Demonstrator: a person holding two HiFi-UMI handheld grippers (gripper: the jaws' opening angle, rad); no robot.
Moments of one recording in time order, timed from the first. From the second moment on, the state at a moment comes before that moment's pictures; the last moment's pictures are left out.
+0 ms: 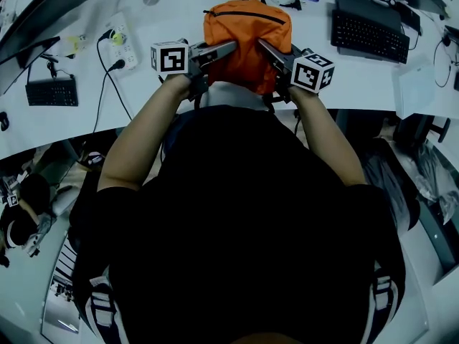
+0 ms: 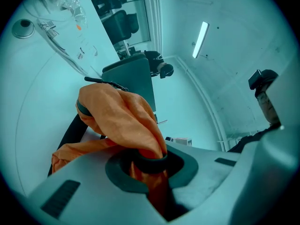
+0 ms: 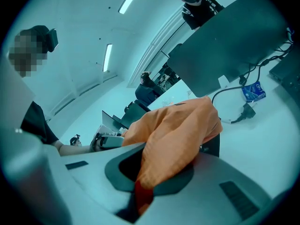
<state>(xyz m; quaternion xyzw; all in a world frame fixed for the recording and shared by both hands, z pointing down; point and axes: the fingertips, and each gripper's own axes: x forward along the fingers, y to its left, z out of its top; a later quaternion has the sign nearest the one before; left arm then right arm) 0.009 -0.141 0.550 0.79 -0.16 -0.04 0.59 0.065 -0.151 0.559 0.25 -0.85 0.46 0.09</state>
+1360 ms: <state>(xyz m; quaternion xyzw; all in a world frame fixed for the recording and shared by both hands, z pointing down) 0.013 -0.149 0.627 0.75 -0.15 0.01 0.65 0.074 -0.158 0.641 0.27 -0.79 0.54 0.12</state>
